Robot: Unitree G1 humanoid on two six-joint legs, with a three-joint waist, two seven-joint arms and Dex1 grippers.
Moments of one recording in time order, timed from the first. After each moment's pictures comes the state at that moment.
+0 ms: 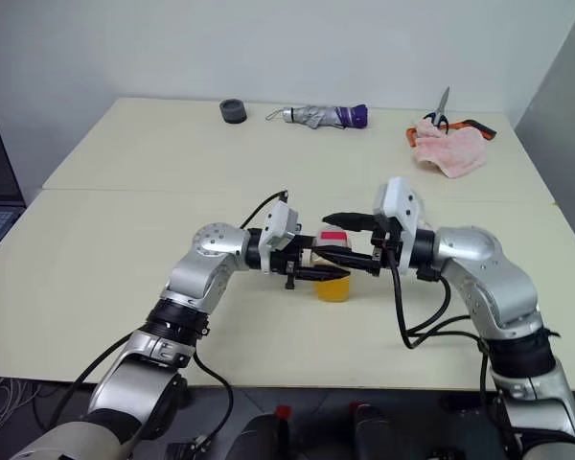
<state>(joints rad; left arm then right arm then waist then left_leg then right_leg) -0.75 0.32 -0.19 0.36 -0.28 0.10 -1.32 -0.46 -0.54 0.02 -0.38 0.54 0.58 0.82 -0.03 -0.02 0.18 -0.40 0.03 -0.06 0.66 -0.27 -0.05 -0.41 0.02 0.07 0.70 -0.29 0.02</state>
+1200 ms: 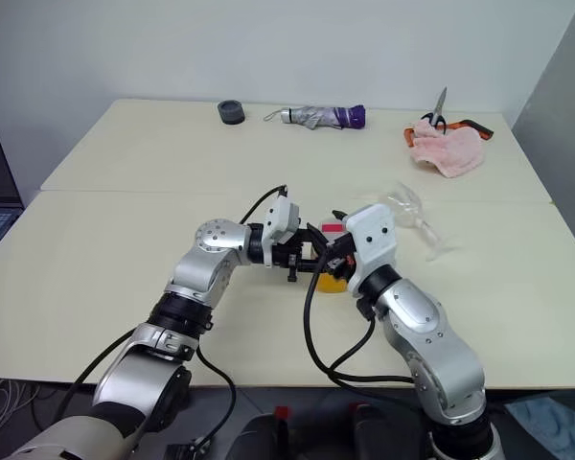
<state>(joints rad) -0.79 0.28 -0.19 0.46 -0.24 0.03 -1.32 -0.31 -0.22 0.19 -0.63 0.29 0.67 0.28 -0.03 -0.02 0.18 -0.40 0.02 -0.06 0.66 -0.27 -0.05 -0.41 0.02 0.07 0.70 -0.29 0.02</state>
